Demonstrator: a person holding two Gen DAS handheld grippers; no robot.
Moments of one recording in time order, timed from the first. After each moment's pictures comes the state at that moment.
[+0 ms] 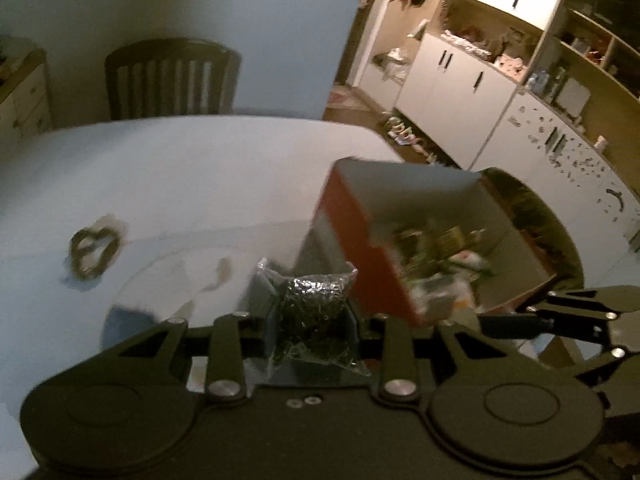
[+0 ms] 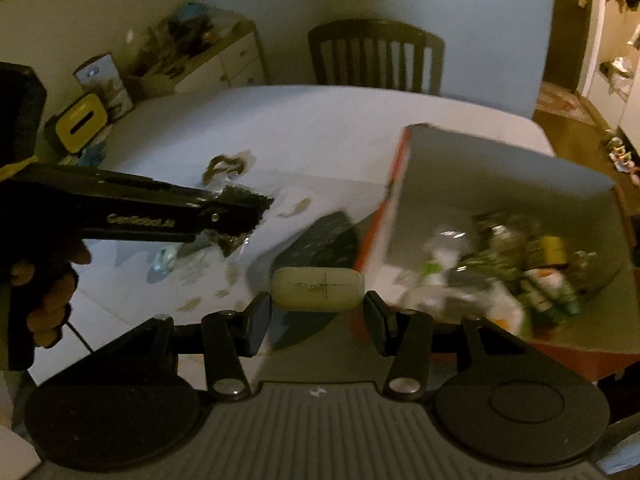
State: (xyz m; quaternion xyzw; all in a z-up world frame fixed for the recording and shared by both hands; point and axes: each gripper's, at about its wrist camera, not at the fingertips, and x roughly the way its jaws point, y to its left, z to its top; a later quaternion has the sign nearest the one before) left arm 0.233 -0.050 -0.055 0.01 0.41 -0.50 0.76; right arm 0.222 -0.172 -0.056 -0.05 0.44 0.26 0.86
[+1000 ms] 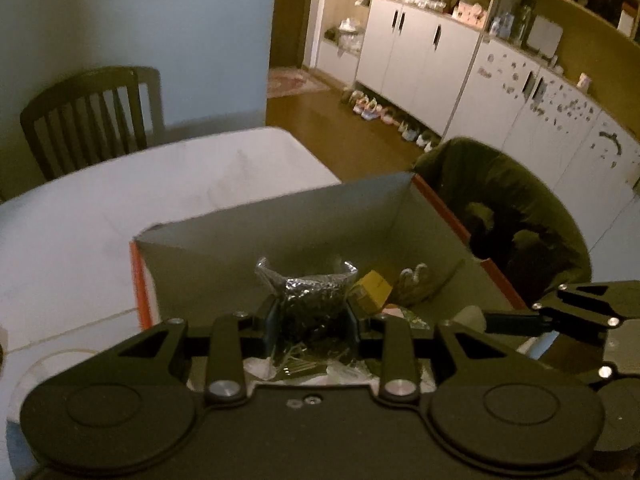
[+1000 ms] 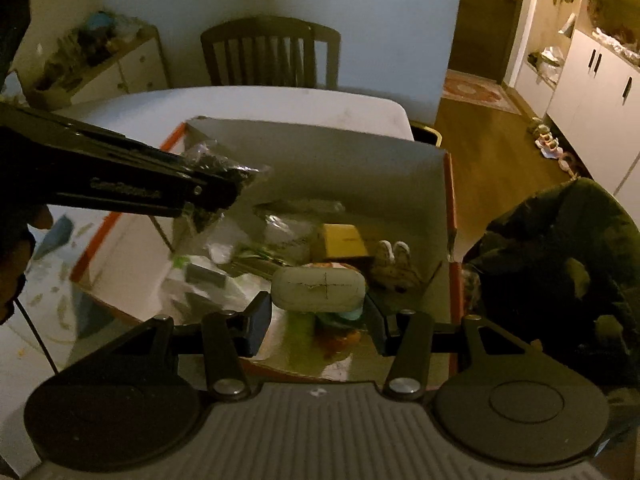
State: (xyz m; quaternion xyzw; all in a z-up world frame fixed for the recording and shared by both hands) left arm 0.175 -0.246 -0.038 0.10 0.40 -0.54 0.73; right arm 0.295 -0.325 -0.087 -0.07 0.44 0.16 0.88
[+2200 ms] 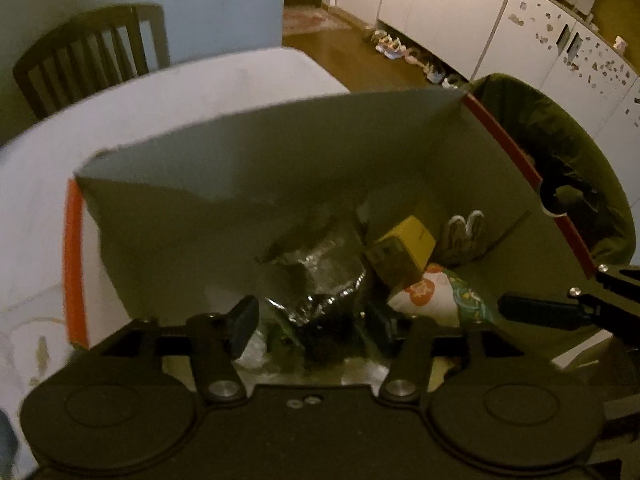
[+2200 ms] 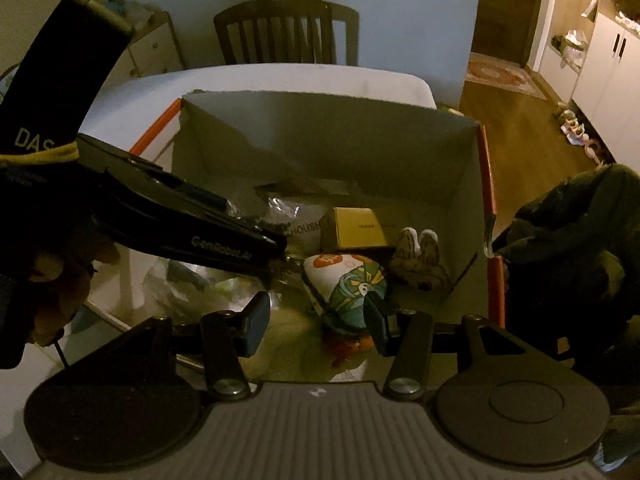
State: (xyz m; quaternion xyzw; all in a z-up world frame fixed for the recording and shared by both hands) left arm 0.175 -0.292 -0.090 0.17 0.46 -0.52 0.70; right arm 0.320 -0.325 -0.117 -0.06 0.46 0.19 0.86
